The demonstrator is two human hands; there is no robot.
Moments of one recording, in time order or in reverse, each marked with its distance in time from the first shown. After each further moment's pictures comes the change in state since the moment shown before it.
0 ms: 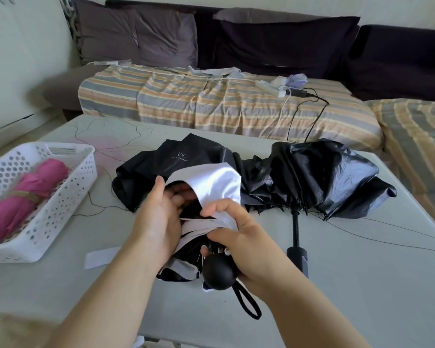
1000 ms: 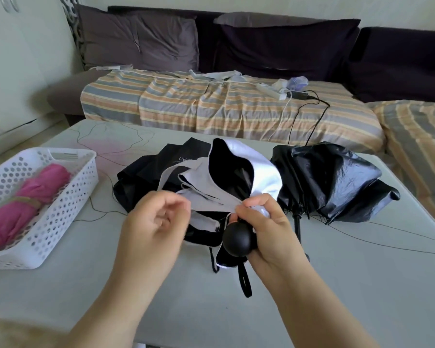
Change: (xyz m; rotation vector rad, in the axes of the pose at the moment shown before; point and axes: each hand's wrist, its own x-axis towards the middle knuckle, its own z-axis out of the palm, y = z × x) left_hand -0.046 0.007 -0.005 0.624 0.207 0.560; right_hand 0.014 -0.008 -0.017 0.355 0.260 -0.132
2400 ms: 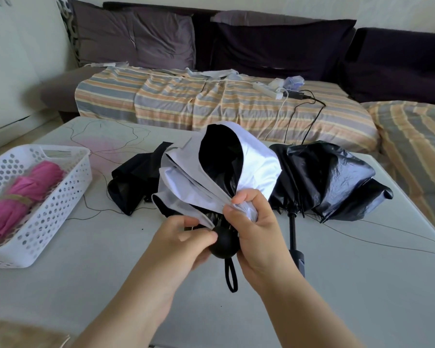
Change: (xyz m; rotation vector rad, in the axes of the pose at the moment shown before) left_hand -0.014 -0.001 0.023 -0.244 -0.201 -0.588; right_hand 0.000 0.012 -0.004 -0.241 -0.055 -0.157
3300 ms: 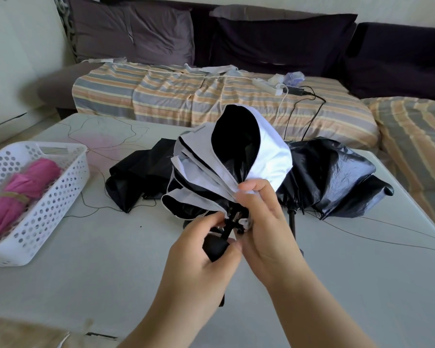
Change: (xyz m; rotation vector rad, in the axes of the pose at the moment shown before) left_hand -0.019 -0.013 0.024 0.307 -0.014 0.401; right_hand 0.004 -0.011 -0.006 0.112 -0.074 0.065
